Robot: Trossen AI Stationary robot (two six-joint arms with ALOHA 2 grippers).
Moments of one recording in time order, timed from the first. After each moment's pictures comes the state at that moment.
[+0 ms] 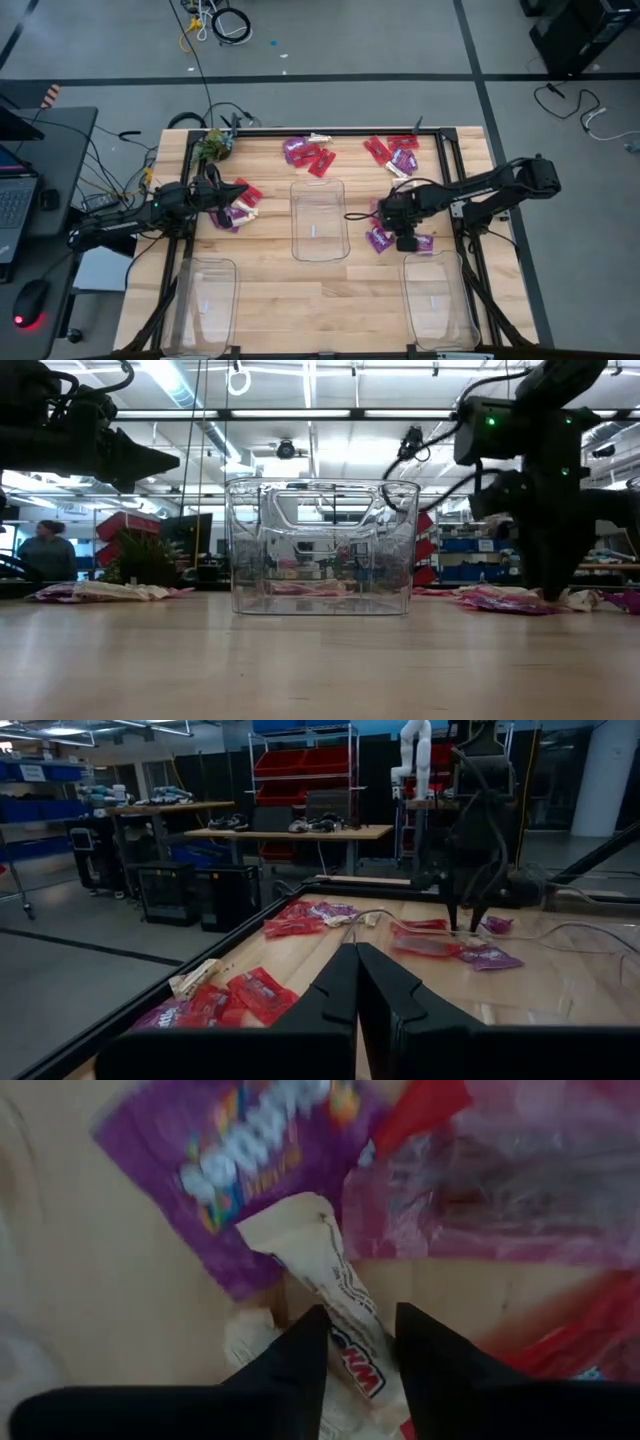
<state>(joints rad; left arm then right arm) 0.22 0.01 0.01 0.07 -0.12 0.02 0.00 1.41 0.68 -0.70 -0.02 0.07</state>
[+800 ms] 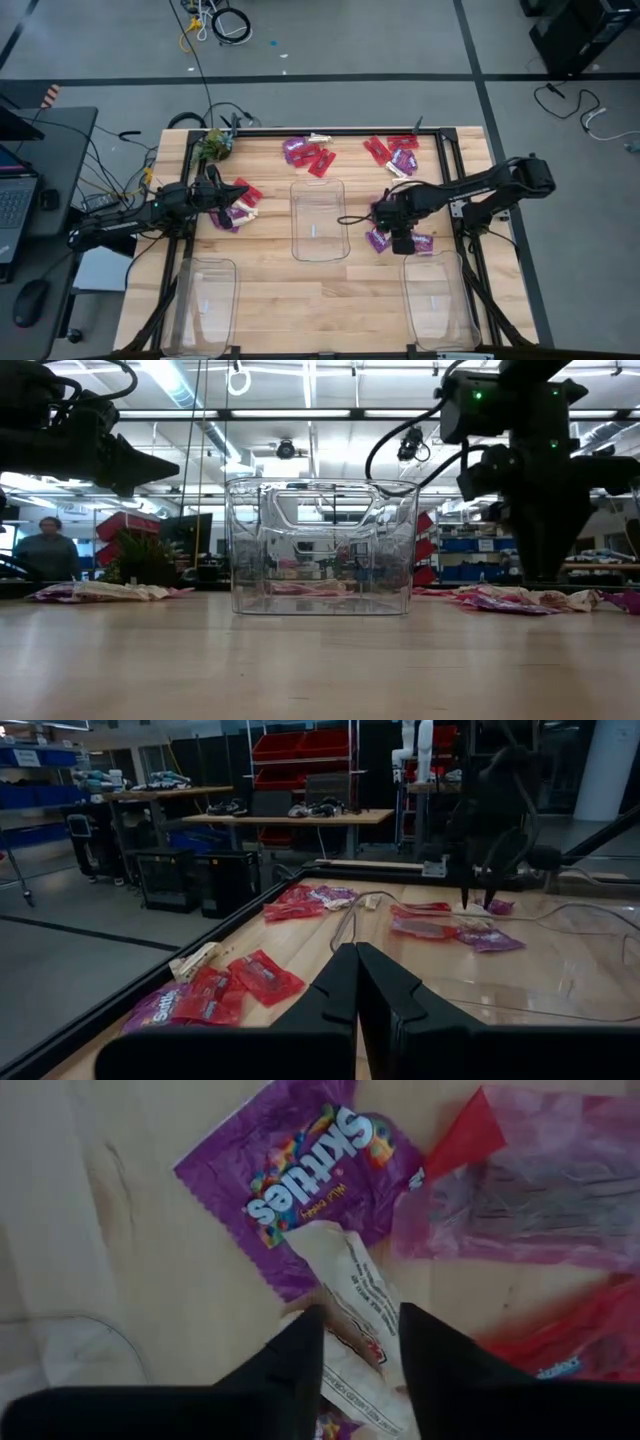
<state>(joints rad) 0.22 0.01 0.01 0.03 -0.12 0.02 0.05 1.48 0.82 -0.85 -0.02 0.11</state>
